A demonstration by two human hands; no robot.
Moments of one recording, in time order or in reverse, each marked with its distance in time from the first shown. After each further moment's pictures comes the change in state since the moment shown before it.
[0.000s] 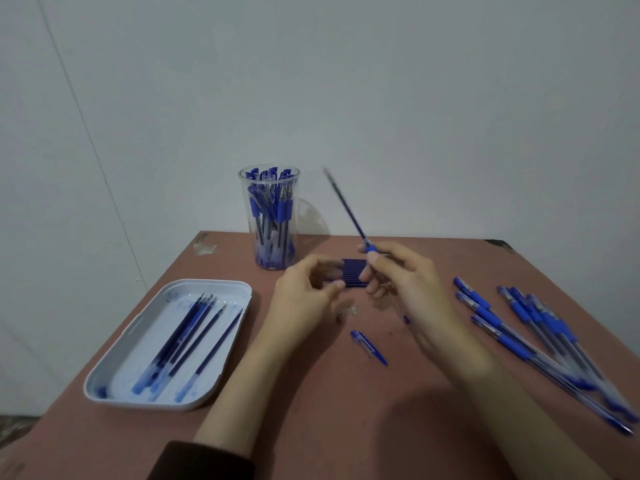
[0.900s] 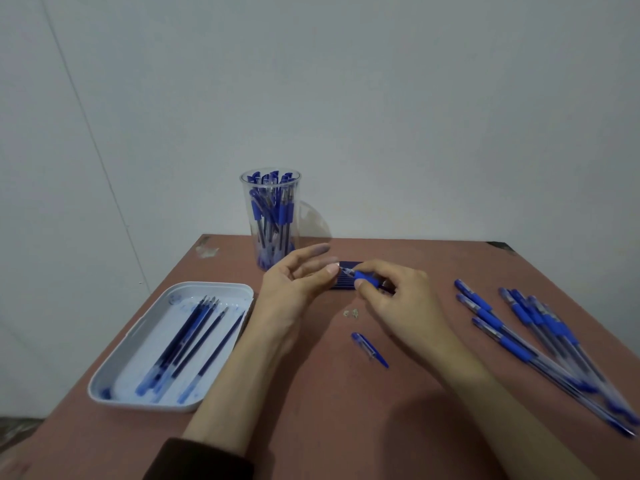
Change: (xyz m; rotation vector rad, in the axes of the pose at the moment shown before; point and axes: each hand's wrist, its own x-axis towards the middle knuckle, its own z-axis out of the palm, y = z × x) left_hand 0.000 0.007 -0.010 -0.703 -0.011 -0.102; right_hand -0.006 0.008 0.001 -0.622 0.021 -0.248
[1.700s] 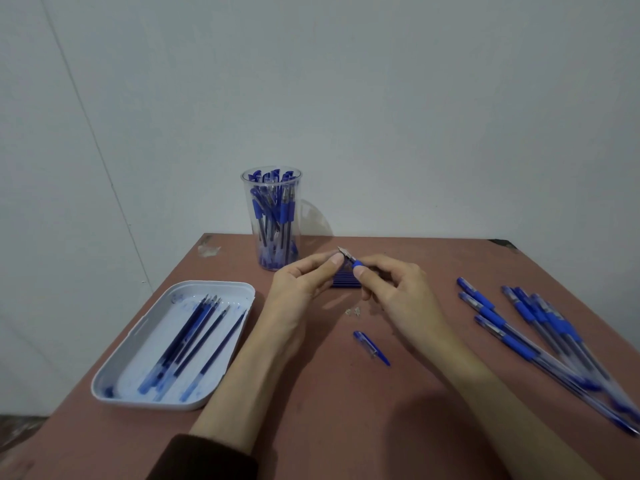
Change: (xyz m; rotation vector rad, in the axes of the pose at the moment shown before) left_hand 0.004 -0.015 0.001 -0.029 -0.088 -0.059; right_hand -0.001 -0.015 0.000 0.438 -0.043 0.094
